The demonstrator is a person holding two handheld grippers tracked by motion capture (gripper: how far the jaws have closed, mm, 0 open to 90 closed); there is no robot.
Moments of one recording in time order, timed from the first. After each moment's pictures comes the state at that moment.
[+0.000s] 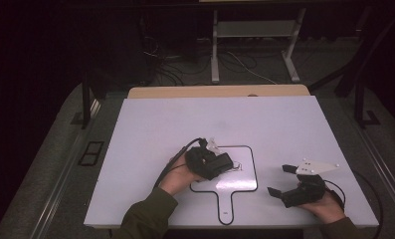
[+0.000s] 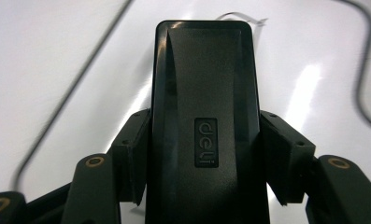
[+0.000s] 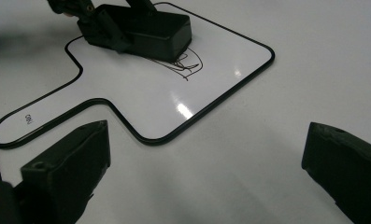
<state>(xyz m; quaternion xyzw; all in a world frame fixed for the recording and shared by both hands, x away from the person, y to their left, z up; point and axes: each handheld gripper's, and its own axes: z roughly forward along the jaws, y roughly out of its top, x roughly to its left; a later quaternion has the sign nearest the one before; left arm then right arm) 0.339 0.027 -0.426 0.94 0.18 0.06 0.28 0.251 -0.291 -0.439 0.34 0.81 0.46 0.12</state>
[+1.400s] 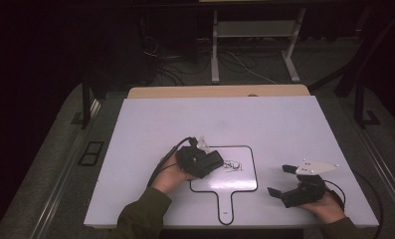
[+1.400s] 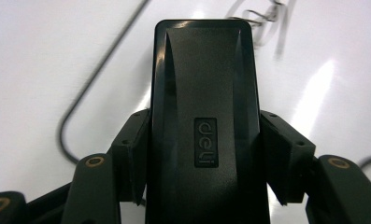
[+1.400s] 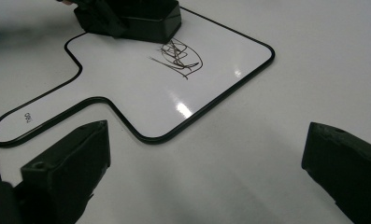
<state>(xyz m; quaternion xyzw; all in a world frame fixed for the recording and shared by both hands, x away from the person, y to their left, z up) 0.339 0.054 -0.424 0.94 0.21 0.08 0.27 0.251 -0.291 -0.439 0.34 0.81 0.45 0.11</state>
